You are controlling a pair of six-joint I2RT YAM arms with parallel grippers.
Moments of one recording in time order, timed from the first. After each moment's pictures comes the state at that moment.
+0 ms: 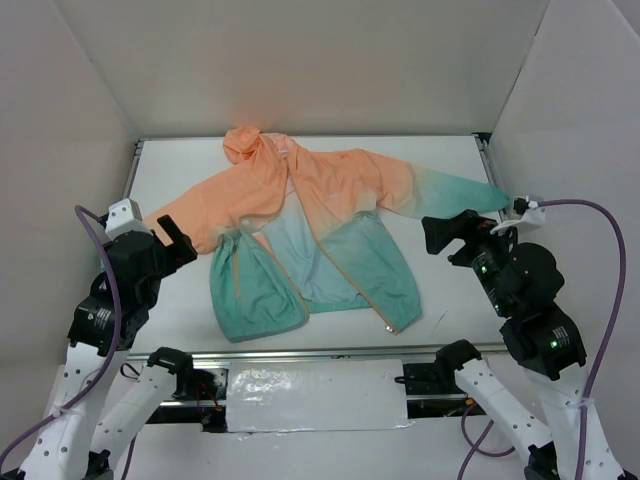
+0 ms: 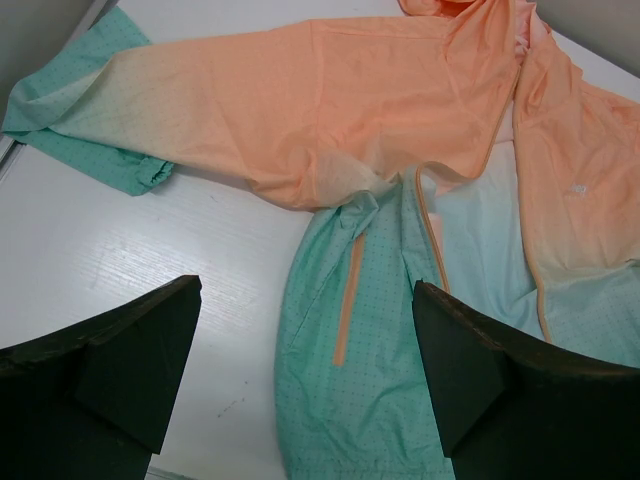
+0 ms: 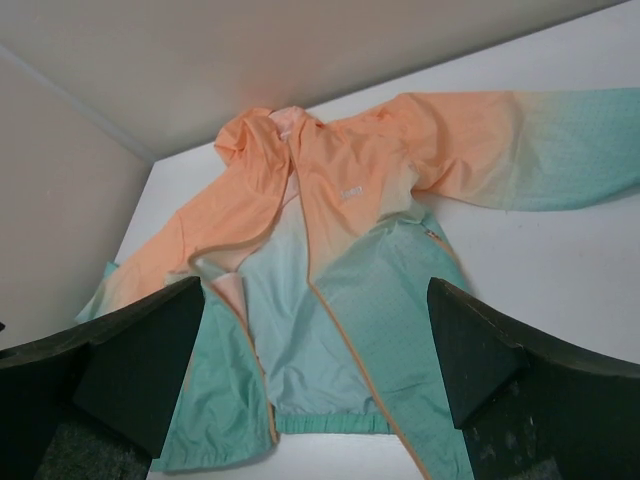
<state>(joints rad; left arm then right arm) -0.24 0.62 0.94 -0.80 -0.44 -0.53 0.37 0.53 1.05 -0.63 0.19 0.51</state>
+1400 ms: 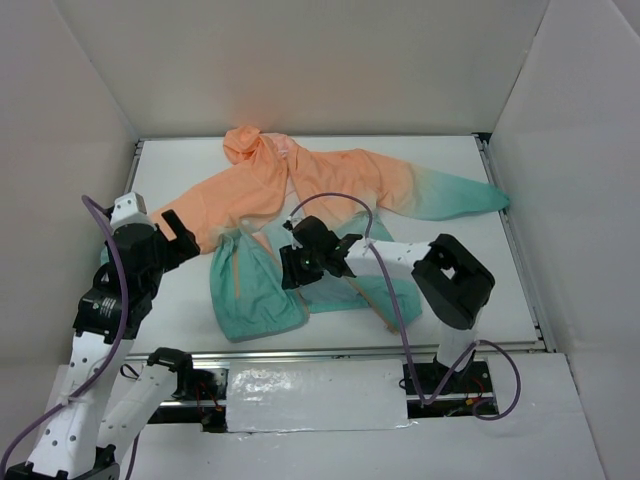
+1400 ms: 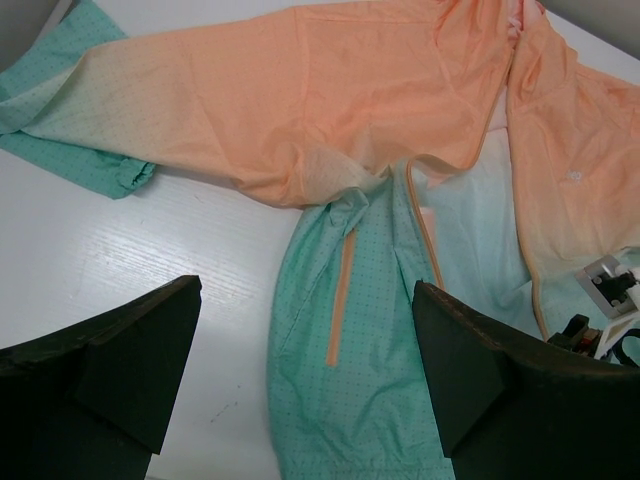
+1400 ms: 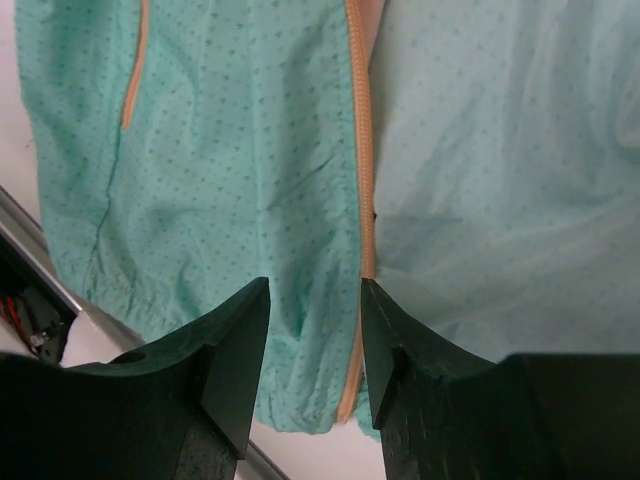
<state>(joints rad) -0.18 0.67 0.94 -0.76 -0.35 -0.50 0.87 1.81 1.11 -0.15 -0.21 0.51</state>
